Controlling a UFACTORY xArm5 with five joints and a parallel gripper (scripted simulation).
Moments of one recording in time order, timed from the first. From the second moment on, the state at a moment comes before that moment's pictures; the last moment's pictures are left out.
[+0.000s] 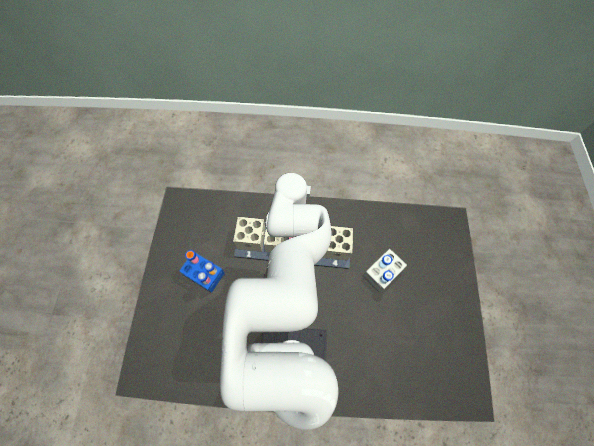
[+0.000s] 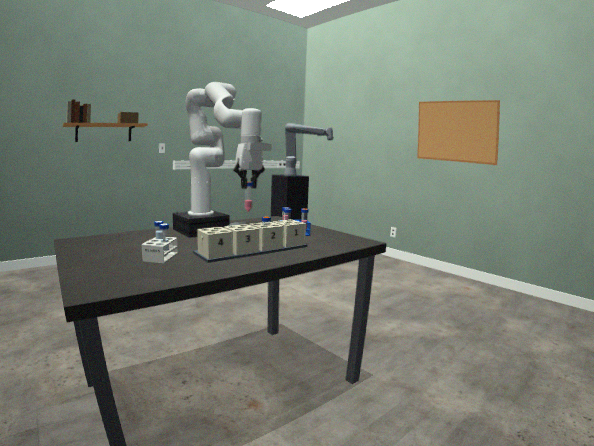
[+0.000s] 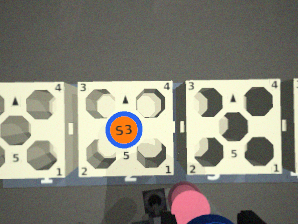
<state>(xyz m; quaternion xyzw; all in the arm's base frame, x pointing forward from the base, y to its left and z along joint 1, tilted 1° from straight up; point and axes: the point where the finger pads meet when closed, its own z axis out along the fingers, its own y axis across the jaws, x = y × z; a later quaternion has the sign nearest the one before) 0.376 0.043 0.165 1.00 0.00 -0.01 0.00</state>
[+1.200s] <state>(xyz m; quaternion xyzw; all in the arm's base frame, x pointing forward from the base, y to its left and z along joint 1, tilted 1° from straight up) 0.423 -0.110 0.164 1.00 0.00 -0.01 0.00</state>
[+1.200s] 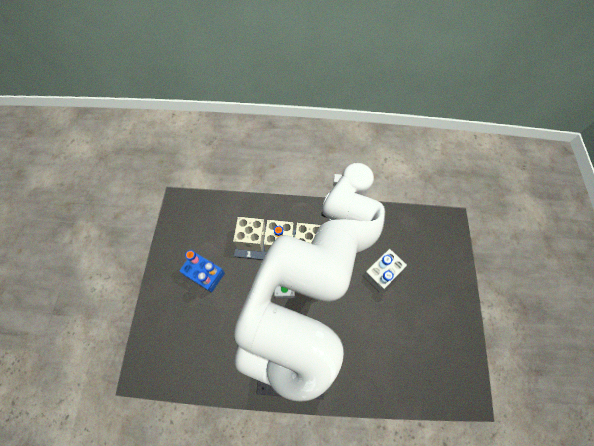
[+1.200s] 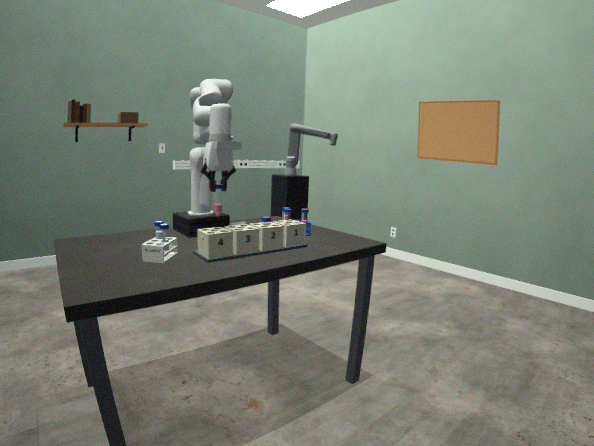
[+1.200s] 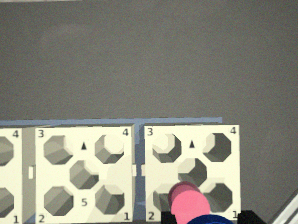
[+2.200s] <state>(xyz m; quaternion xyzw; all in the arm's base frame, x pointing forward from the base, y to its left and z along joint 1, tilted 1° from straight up) 0.429 -0.127 0.158 1.00 0.00 -0.01 0.00</state>
